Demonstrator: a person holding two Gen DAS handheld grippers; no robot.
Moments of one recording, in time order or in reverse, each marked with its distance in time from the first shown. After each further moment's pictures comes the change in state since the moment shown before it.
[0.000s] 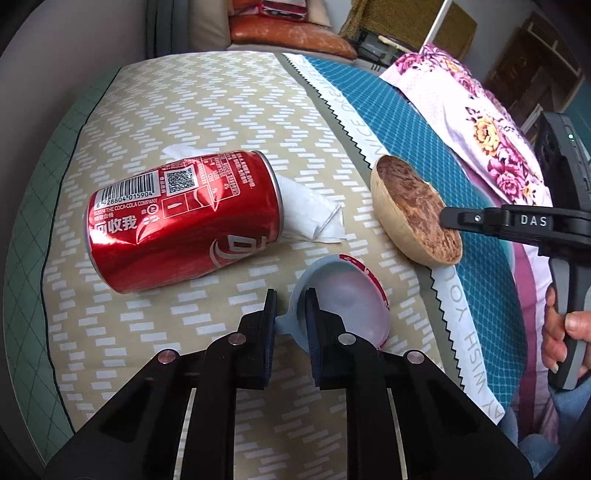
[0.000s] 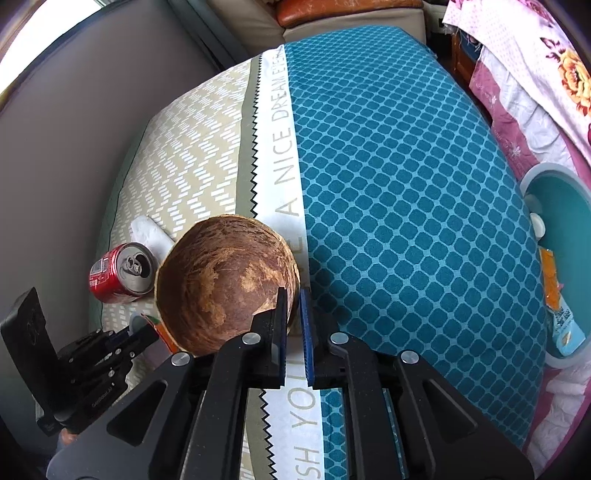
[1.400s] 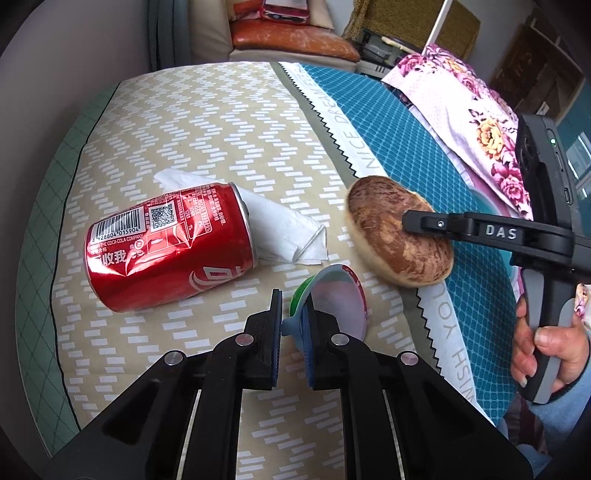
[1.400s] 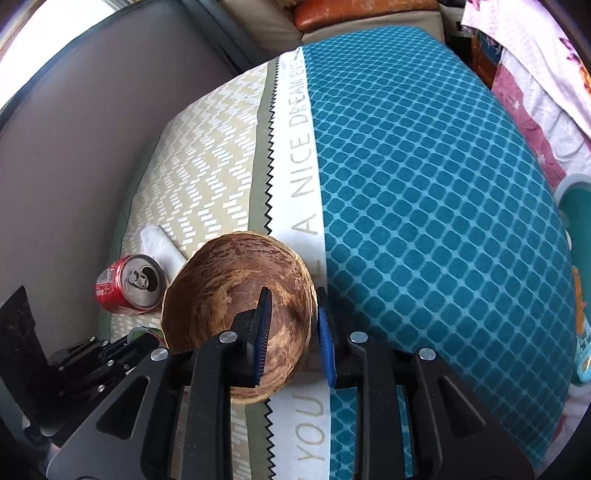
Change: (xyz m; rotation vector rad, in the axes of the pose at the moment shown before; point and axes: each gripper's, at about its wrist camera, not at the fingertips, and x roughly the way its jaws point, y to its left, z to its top) left arm -0.002 -0.022 0.018 0.006 -0.009 0.042; right arm 0.020 0.008 0.006 -0.055 -0.039 0.060
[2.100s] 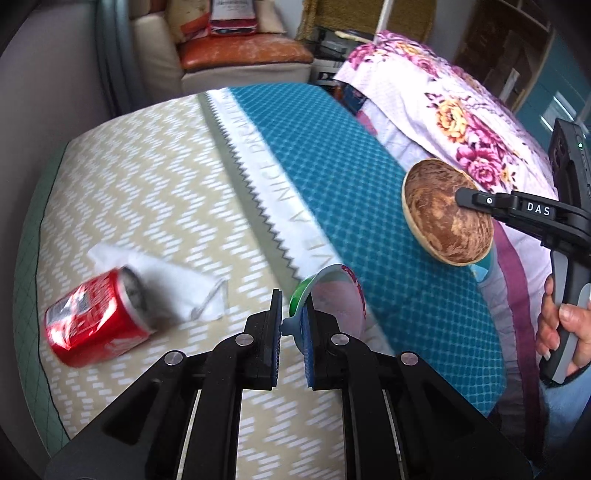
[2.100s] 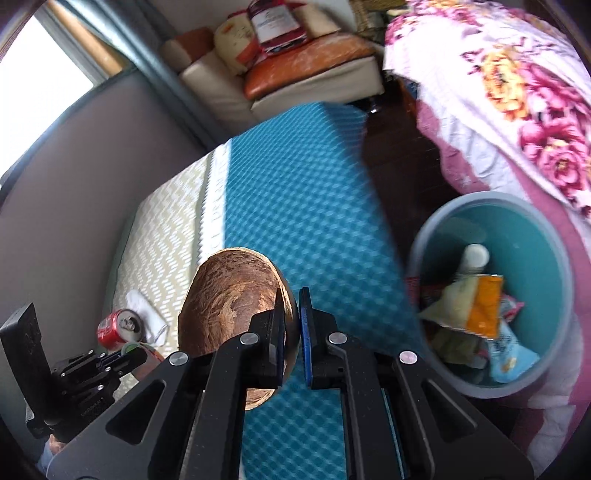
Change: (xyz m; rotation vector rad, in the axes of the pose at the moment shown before) left arm -0.002 -0.085 0.036 0.169 -0.017 -0.033; right arm -0.112 -0.092 -0.003 0.151 -0.244 -0.080
